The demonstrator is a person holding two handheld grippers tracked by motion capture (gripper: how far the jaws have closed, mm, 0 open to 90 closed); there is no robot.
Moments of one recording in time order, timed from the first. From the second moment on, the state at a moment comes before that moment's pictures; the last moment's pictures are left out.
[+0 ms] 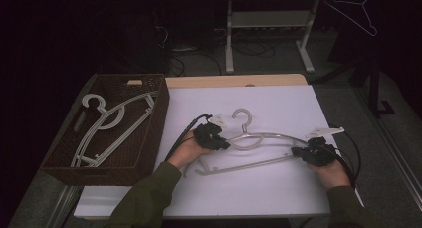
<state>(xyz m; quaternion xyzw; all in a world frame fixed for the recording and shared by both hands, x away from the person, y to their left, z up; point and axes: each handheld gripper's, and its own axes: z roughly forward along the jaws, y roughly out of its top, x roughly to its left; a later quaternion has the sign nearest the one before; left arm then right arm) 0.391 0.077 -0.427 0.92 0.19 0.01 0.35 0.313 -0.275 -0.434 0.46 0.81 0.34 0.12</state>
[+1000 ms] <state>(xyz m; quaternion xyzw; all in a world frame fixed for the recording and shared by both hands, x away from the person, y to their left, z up) 0.386 0.102 -0.387 0.91 0.21 0.03 0.37 0.268 -0.262 -0.403 0.42 0.78 0.43 0.17</state>
